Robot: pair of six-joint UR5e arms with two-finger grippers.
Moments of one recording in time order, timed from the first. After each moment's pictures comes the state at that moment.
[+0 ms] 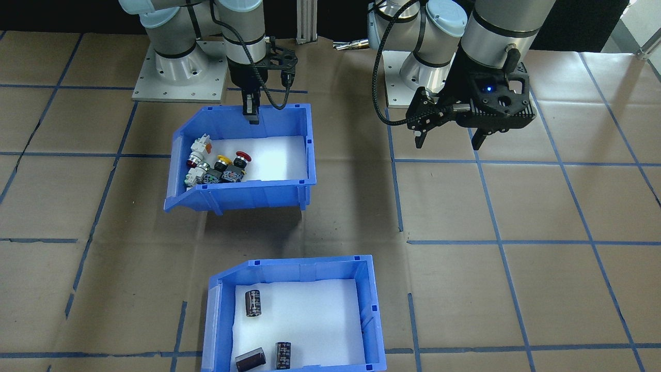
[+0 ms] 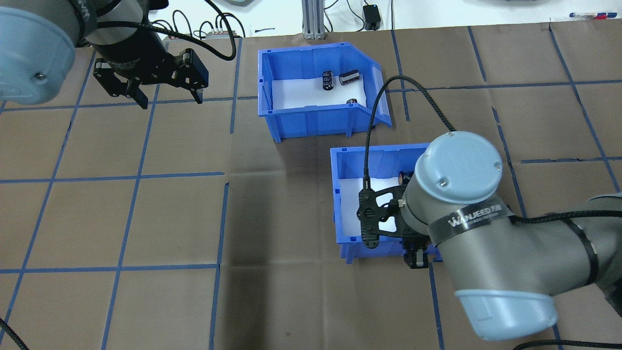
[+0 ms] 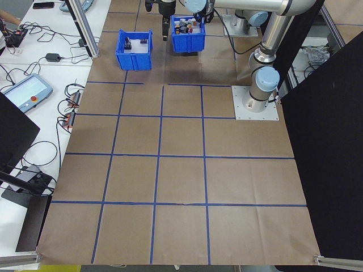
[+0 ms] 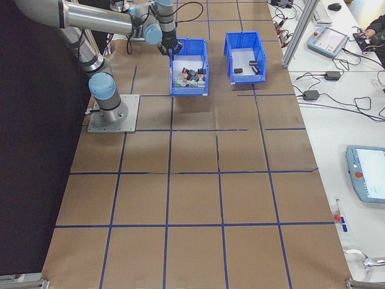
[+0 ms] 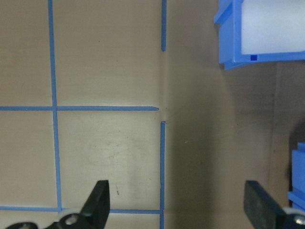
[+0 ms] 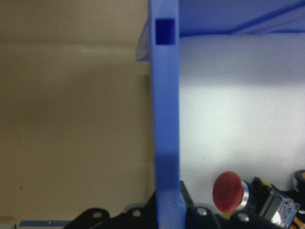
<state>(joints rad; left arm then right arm) -1.60 -1.60 -1.52 -1.51 1.58 0.01 1.99 -1.73 2.18 -2.08 -1.63 -1.19</state>
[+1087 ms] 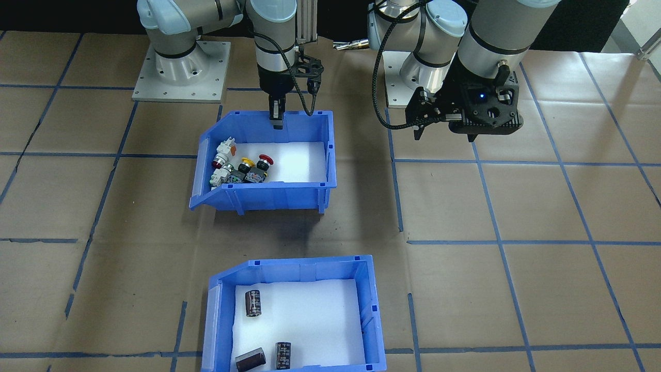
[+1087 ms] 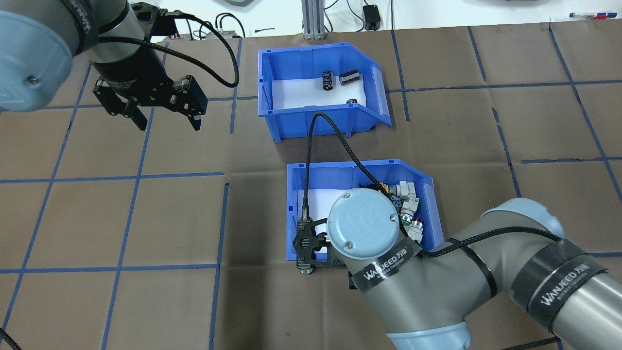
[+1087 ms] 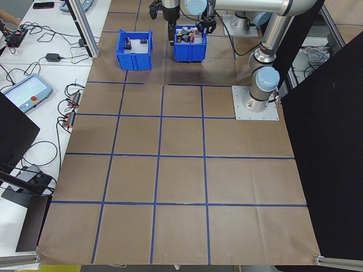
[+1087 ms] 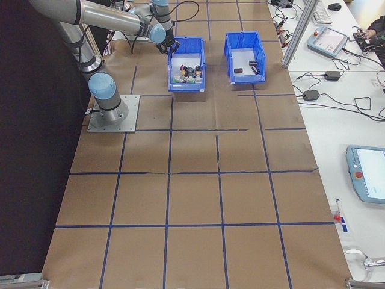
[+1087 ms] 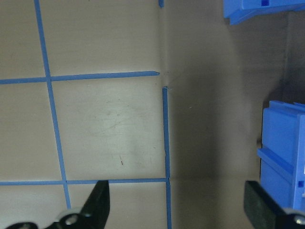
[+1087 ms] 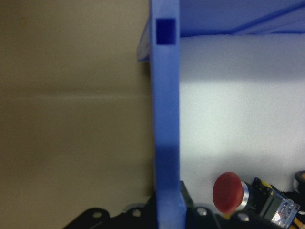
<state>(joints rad) -1.58 -1.60 -1.54 -1.62 1.59 0.02 2.11 -1.63 2.19 -2.20 -1.64 -1.03</state>
